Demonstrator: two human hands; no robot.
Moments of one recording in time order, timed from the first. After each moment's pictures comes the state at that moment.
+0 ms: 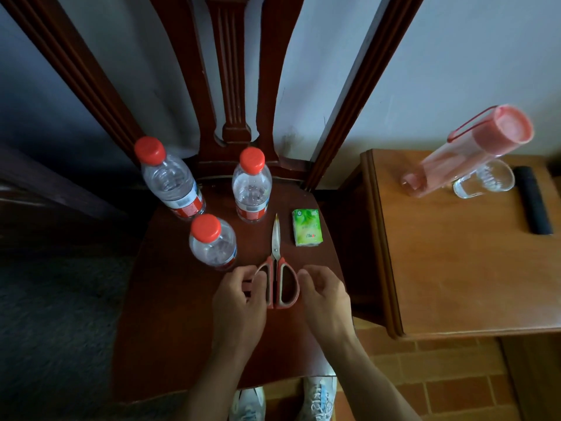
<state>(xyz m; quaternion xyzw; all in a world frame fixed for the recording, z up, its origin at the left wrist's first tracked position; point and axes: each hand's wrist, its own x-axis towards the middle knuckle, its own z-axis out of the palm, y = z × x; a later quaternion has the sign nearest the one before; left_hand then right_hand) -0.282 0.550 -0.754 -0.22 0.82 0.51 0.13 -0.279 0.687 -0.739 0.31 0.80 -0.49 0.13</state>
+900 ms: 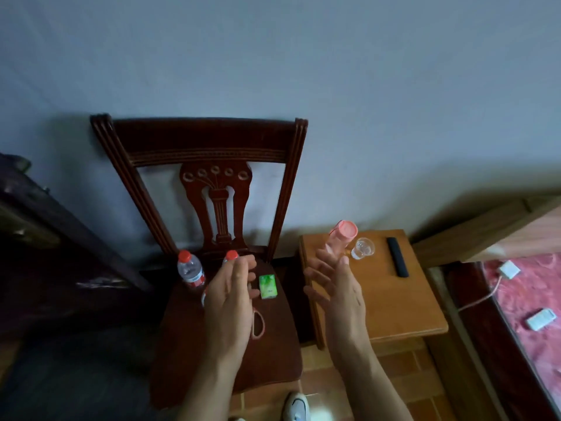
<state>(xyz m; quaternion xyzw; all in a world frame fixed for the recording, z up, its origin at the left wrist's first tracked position) -0.272 0.577 -0.390 -0.16 0.69 0.70 0.01 -0.251 0.723 -0.383 0.27 0.65 -0.71 -0.05</state>
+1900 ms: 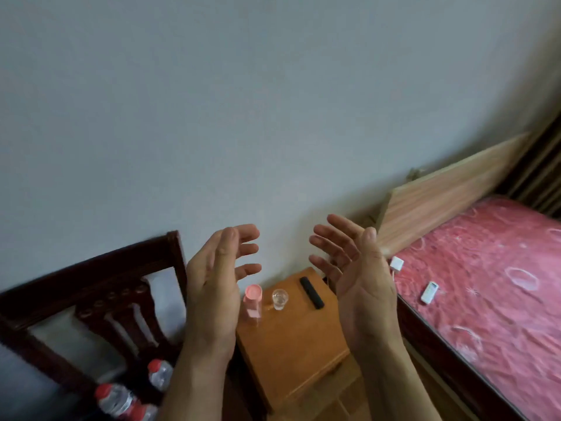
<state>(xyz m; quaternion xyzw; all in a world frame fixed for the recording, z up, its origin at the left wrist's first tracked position) -0.248 0.734 -0.127 0.14 0.63 0.77 0.04 -0.169 0.871 -0.133 0.18 0.58 -0.72 -0.34</state>
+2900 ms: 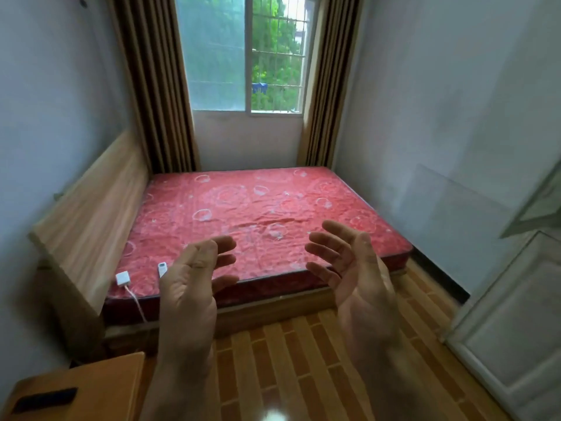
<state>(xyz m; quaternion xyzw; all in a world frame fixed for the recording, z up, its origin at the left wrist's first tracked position) 0.029 0.817 -0.098 0.48 0.37 0.64 0.48 0.203 0.774 -0.092 0.45 0.42 -0.34 -0.71</state>
